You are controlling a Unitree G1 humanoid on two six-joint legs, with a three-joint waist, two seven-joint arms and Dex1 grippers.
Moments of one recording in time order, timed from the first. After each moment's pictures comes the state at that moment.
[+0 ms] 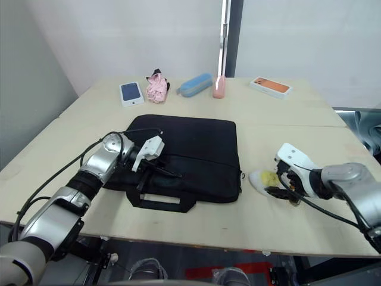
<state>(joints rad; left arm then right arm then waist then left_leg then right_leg) -0.77 0.45 -0.34 0.61 -0.22 -0.07 -1.57 -0.12 -1.08 -0.03 -0.25 0.35 0.81 0.92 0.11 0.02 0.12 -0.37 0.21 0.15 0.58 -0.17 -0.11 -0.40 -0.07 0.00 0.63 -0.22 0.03</state>
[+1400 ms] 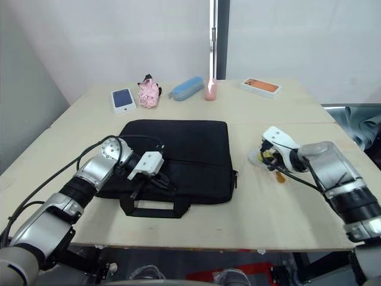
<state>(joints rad) -0.70 0.51 -0.41 0.50 -0.11 -0.17 -1.58 -0.44 -0.94 0.10 0.00 0.19 0.89 0.91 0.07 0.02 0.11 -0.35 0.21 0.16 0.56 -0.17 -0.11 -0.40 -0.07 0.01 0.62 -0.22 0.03</state>
